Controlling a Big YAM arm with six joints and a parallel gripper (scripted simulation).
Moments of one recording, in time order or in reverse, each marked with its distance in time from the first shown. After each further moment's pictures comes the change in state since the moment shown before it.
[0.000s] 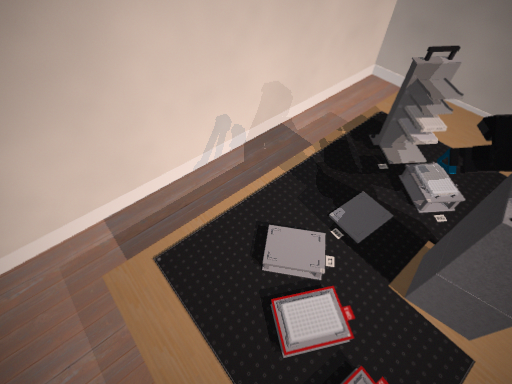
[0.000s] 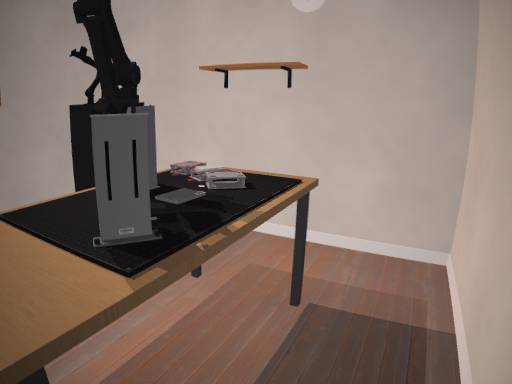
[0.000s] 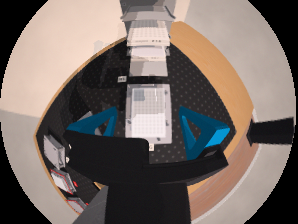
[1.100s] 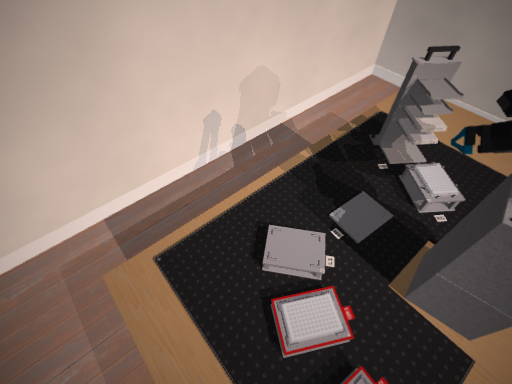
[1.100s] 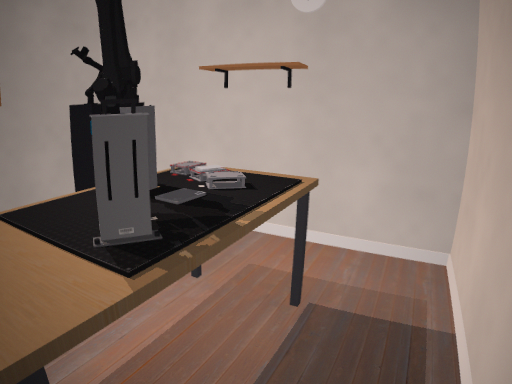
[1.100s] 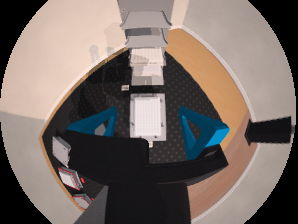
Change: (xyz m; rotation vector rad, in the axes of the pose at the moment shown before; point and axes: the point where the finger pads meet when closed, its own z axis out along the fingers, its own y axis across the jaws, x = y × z) arm -0.050 -0.002 -0.047 0.005 -0.010 0.008
